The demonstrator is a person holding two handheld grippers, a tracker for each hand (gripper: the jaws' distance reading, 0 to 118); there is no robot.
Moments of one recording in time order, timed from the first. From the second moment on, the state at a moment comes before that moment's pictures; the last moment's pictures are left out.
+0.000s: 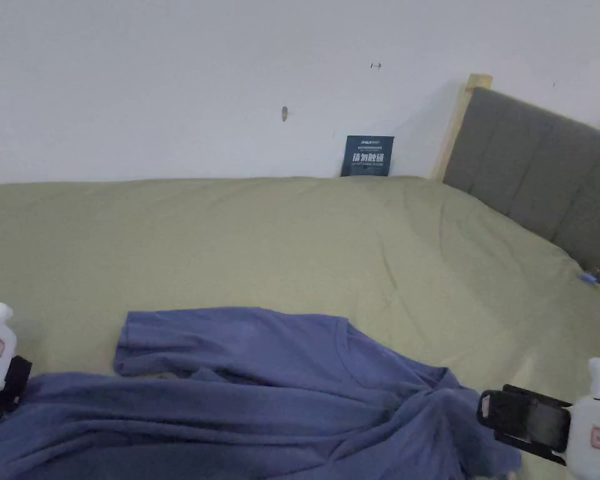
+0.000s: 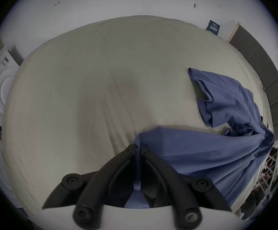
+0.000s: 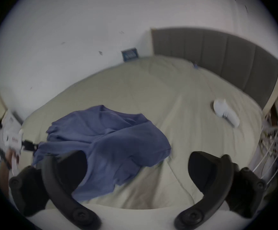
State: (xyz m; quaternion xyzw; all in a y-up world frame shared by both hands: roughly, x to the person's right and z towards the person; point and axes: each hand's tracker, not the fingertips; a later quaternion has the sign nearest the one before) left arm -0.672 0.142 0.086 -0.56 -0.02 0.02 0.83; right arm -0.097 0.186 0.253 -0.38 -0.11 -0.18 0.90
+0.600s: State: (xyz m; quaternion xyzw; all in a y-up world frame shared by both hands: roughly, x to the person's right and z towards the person) left arm -0.680 0.134 0.089 -0.54 -0.02 0.04 0.84; right arm -0.104 0.152 0.143 -0.52 -0.12 -0.24 0.81
